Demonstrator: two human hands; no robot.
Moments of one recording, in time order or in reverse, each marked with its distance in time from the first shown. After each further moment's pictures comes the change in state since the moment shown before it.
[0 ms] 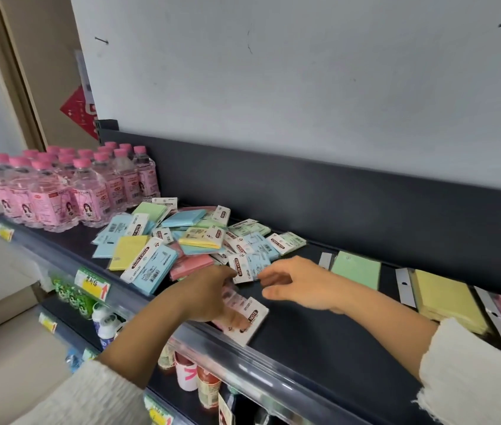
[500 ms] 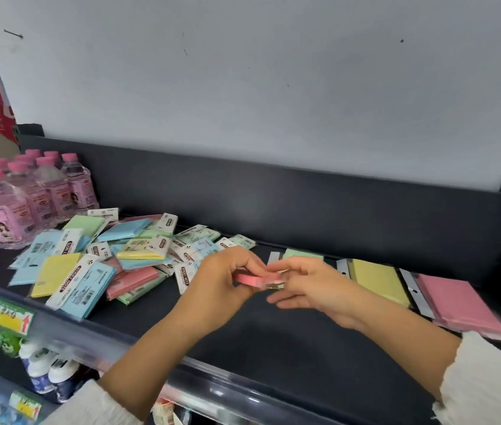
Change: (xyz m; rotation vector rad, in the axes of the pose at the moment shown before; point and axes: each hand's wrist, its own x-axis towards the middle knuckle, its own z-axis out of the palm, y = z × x) left_hand 0.016 0.078 0.032 -0.561 0.411 0.686; right_hand -0.070 0.031 -0.031 0.598 0.250 0.219
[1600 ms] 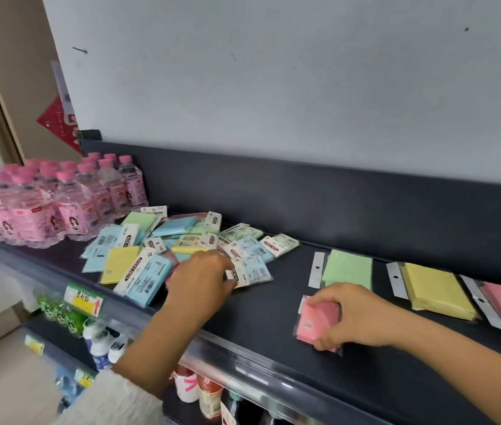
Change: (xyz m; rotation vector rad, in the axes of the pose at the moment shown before) left_hand -0.024 -0.042 -0.068 0.961 -0.049 -0.362; right_hand 0.000 0.013 0.021 -0.846 -0.047 -0.062
